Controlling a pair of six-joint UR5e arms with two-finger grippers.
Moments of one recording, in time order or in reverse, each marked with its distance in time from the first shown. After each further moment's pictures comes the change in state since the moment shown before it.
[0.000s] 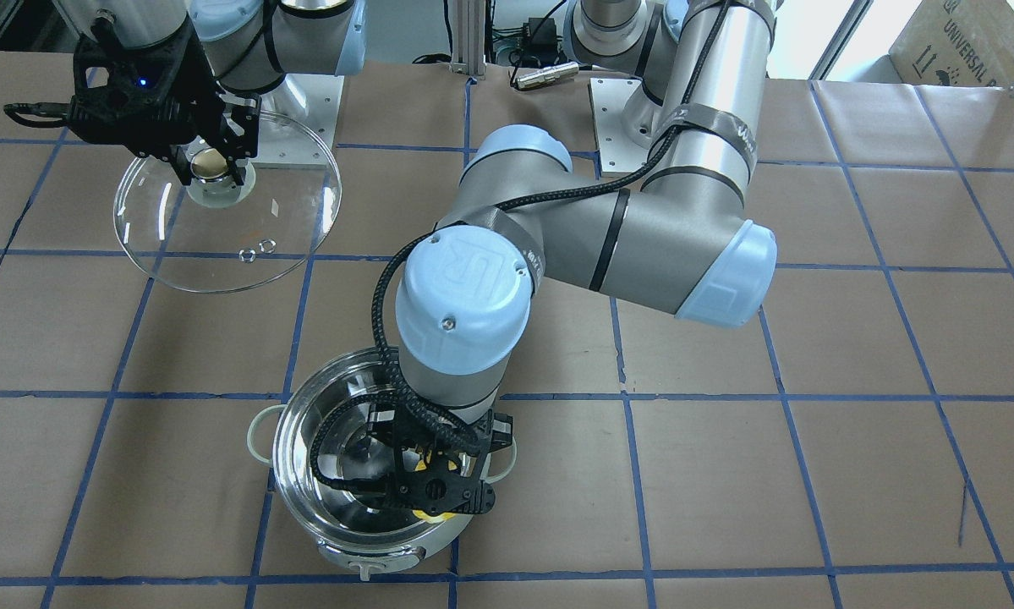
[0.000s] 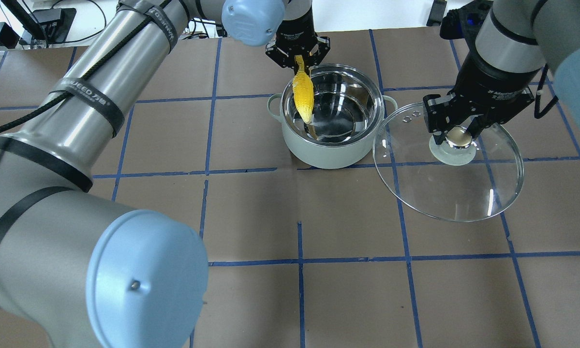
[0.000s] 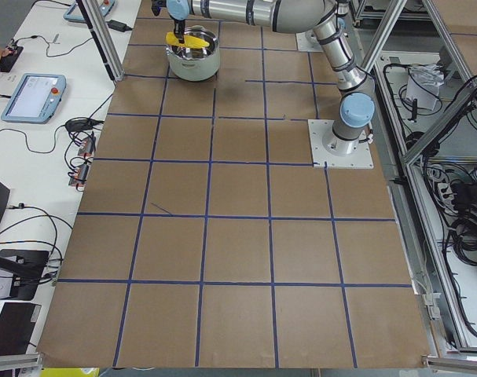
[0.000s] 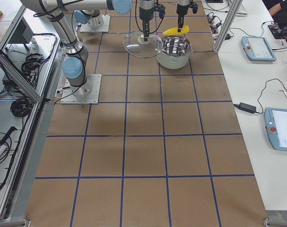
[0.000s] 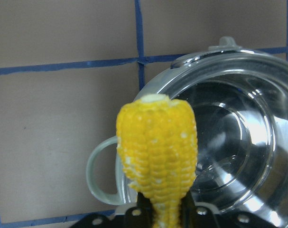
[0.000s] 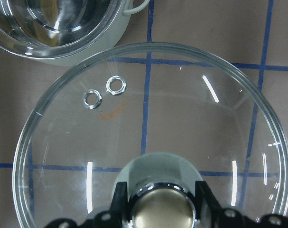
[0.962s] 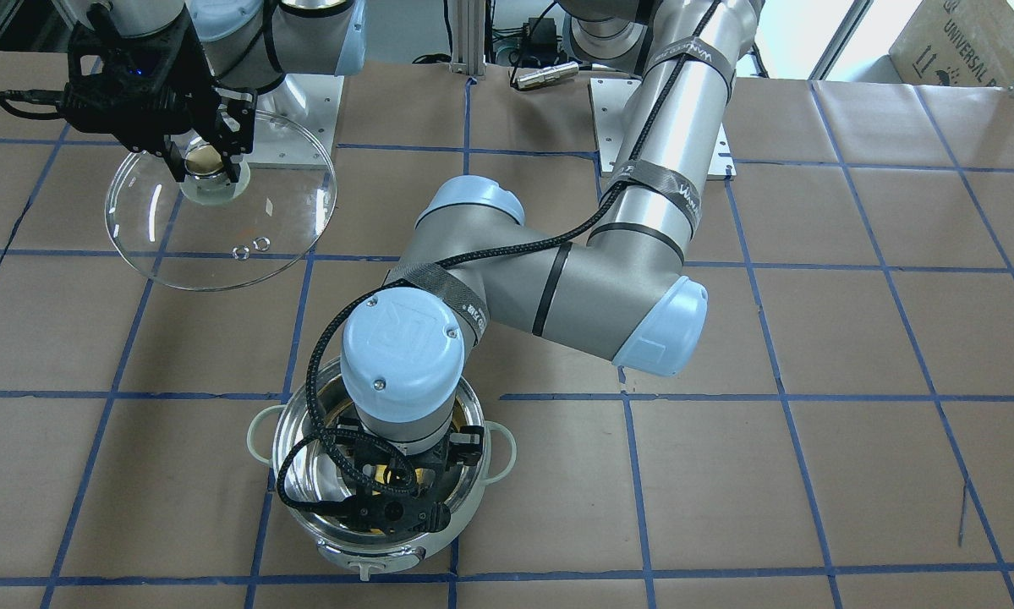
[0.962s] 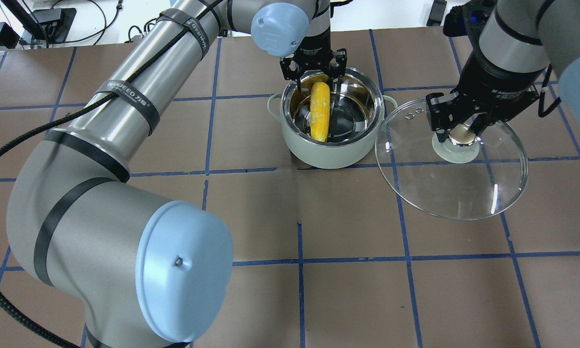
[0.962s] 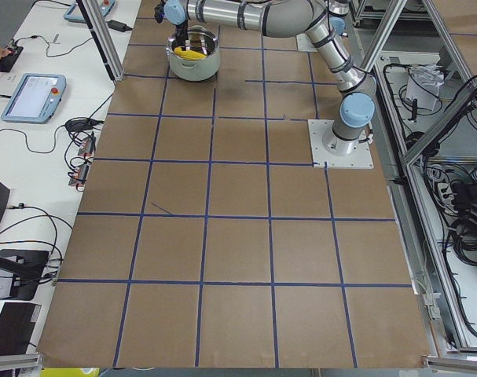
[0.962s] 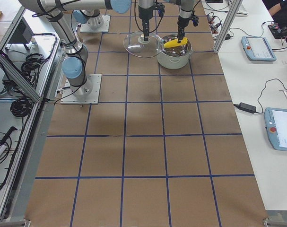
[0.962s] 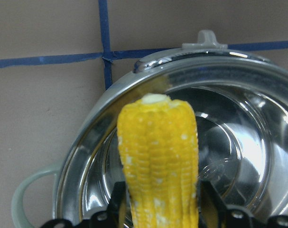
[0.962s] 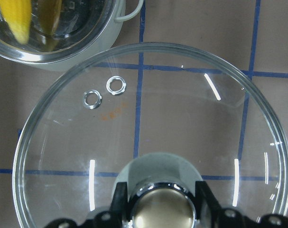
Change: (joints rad) left arm -0.033 -0.072 0.040 -0.021 0.006 -0.023; right arm 0.001 -0.014 0.004 -0.015 -0.007 -0.003
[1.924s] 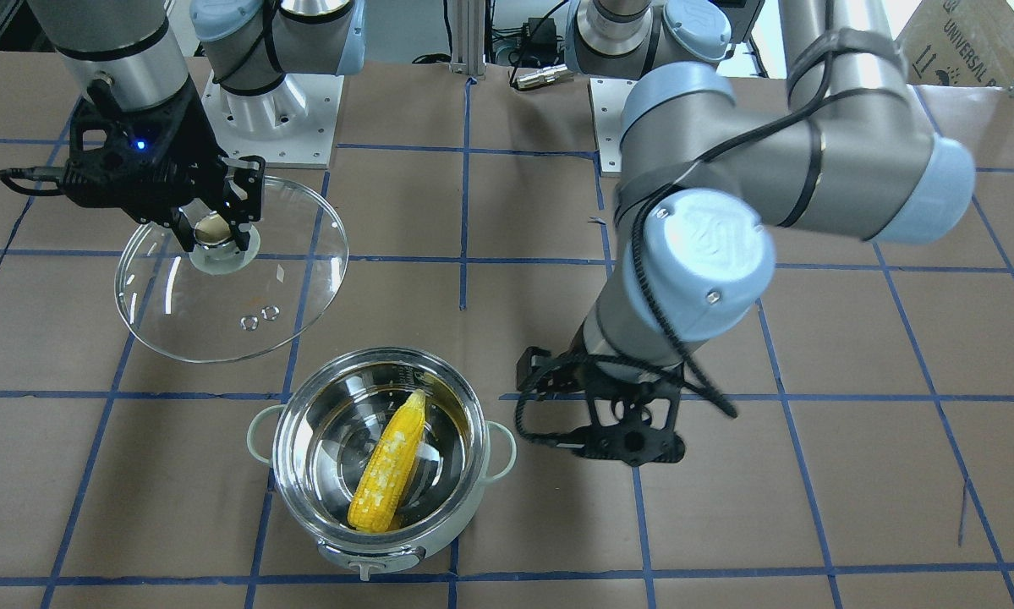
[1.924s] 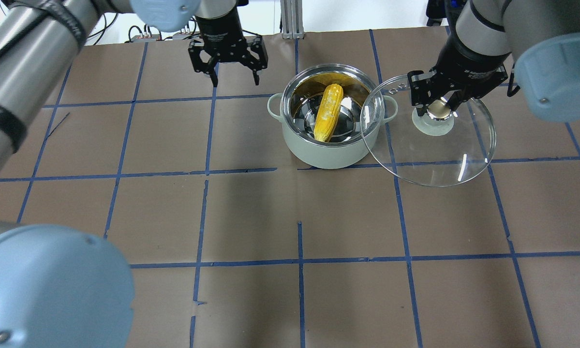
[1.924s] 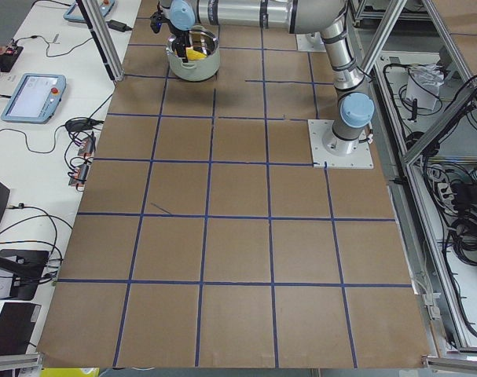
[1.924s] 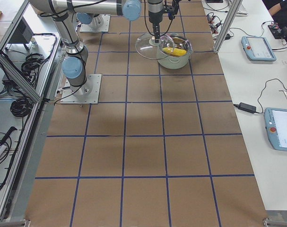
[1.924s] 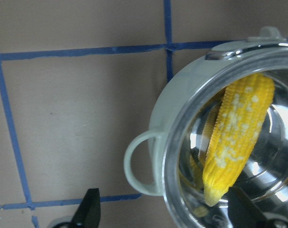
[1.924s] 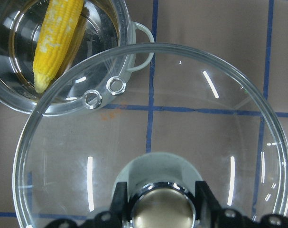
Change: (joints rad) left arm 0.245 0.352 -0.345 -0.114 0.031 0.219; right arm 0.007 0.129 -0.015 -0.207 0.051 0.018
